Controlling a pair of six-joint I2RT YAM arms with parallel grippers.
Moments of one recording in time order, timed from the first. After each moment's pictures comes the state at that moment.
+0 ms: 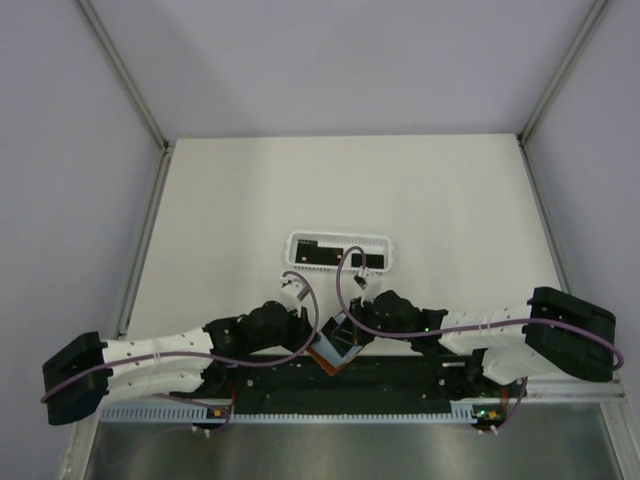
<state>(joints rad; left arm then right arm) -1.12 0.90 0.21 0.07 -0.05 -0.72 1.18 1.30 0.34 0.46 0.00 0.86</state>
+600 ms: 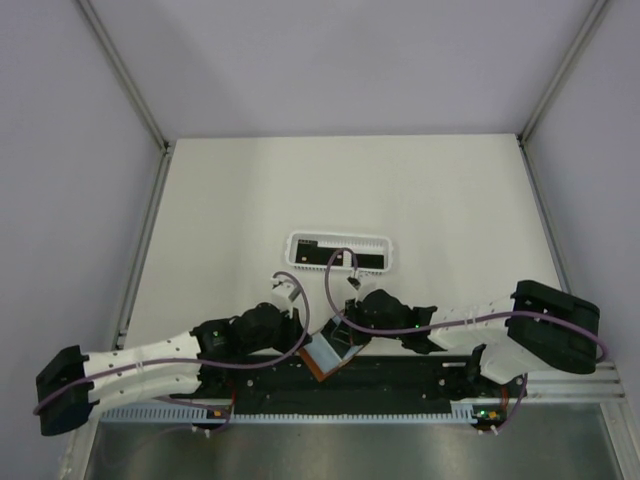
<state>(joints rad) -1.12 0.72 0.21 -0.13 -0.07 -0.75 1.18 1.40 0.39 0.41 0.01 0.85</state>
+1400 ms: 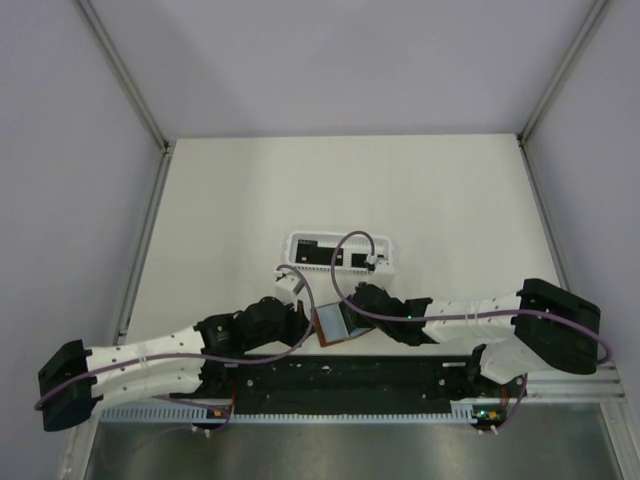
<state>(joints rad) -1.12 0.75 0.29 -0.15 -0.13 -0.71 1.18 1.39 0.53 0.05 0.43 1.01</state>
